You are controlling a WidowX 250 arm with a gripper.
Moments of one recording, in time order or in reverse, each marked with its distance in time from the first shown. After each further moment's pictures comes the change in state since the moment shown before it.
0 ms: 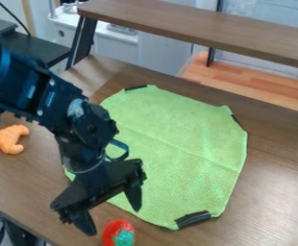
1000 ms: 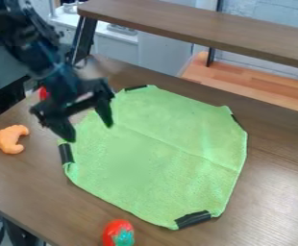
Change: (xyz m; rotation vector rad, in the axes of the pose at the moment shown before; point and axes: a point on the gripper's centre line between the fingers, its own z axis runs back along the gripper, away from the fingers) arm 0.110 -0.019 0.034 -0.156 0.012 -0.262
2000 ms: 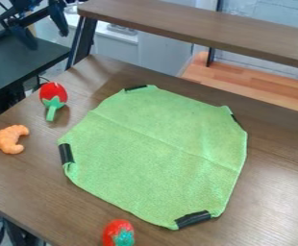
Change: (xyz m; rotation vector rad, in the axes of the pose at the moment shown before) arm 0.170 0.031 0.056 -0.008 -0.077 0.029
